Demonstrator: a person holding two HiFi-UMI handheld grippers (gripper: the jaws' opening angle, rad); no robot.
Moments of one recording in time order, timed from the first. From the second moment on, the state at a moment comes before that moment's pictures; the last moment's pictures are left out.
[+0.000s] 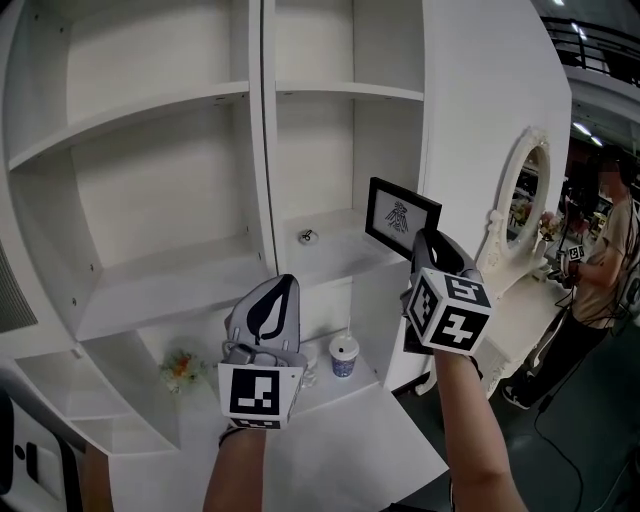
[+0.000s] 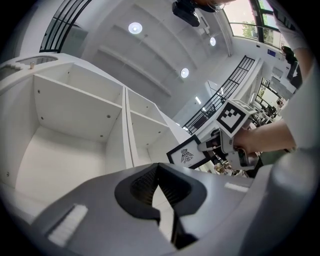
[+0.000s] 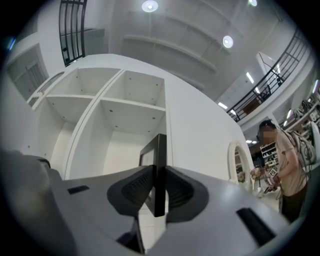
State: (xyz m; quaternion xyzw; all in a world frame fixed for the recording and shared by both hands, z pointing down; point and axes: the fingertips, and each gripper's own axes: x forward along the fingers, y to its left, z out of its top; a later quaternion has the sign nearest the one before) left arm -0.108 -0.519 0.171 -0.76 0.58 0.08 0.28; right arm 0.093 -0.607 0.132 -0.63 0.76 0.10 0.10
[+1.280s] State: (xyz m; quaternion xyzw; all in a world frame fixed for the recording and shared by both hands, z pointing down) left arm -0.101 -0.535 0.195 -0.77 0.57 0.04 0.29; right arm 0.087 -0.682 0.145 -0.66 0.75 0.00 0.08
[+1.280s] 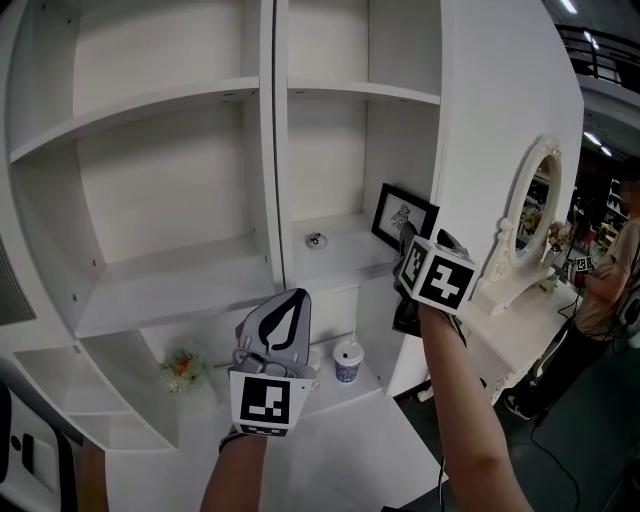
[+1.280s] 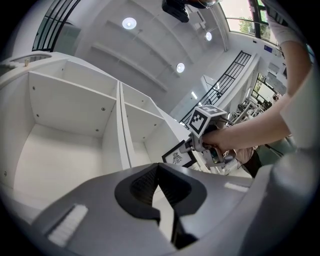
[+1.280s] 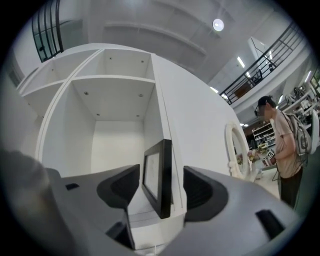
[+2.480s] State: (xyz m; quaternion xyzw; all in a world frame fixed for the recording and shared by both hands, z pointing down) left arm -0.101 -0.483 0.200 -0.77 0.57 0.08 0.27; right arm 0.084 -0.529 0.165 -0.62 0.77 0.15 0.06
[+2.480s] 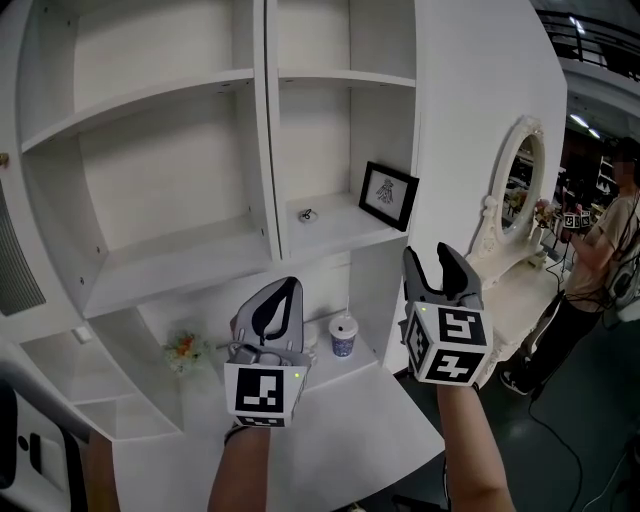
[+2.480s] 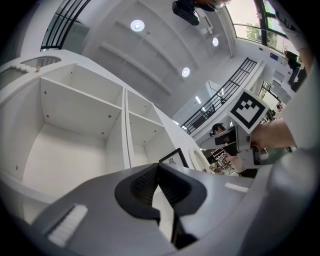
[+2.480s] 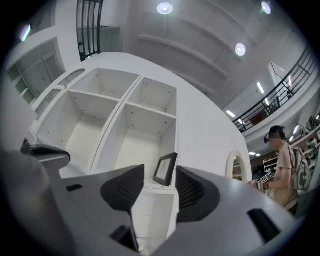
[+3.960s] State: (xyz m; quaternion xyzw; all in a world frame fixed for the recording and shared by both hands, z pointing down) left arm -0.109 -0.347 0.238 -0.79 0.56 0.11 0.22; right arm 0.077 -0.333 0.242 -0.61 0.76 0.22 0.01
